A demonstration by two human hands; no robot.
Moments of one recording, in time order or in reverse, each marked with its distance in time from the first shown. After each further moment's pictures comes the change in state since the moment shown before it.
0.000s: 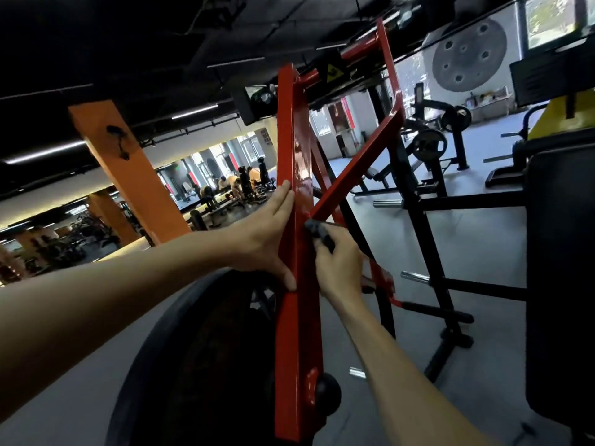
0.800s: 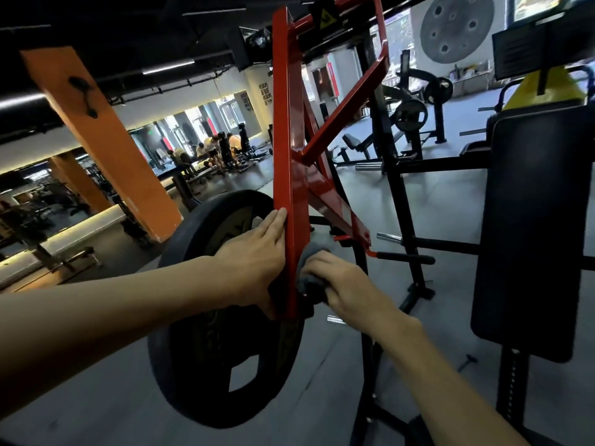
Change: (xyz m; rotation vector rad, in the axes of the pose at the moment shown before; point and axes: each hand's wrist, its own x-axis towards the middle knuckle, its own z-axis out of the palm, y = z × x) left_hand -0.114 0.047 0.097 0.477 -0.130 0.020; right_hand -0.142 -0.019 -0.096 -0.364 -0.704 -0.279
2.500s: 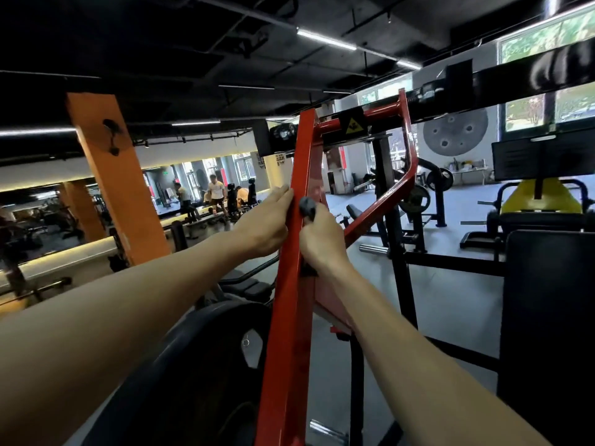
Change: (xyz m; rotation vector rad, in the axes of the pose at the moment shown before) left_hand 0.160 -0.137 -0.086 -0.647 0.531 -0.228; right_hand 0.266 0.012 -0.066 0.226 0.336 0.401
